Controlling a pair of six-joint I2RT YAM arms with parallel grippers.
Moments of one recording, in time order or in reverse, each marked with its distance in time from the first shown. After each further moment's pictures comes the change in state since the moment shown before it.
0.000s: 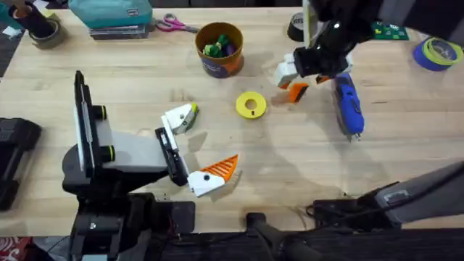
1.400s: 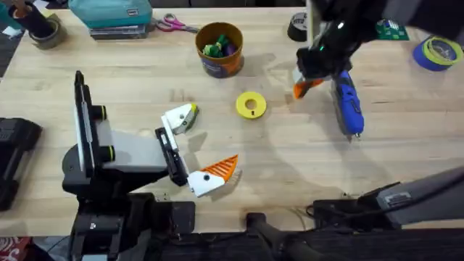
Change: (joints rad) left arm 0.000 0.000 0.000 0.000 0.000 0.000; right arm -0.003 -0.028 0.001 -0.038 -0.004 0.008
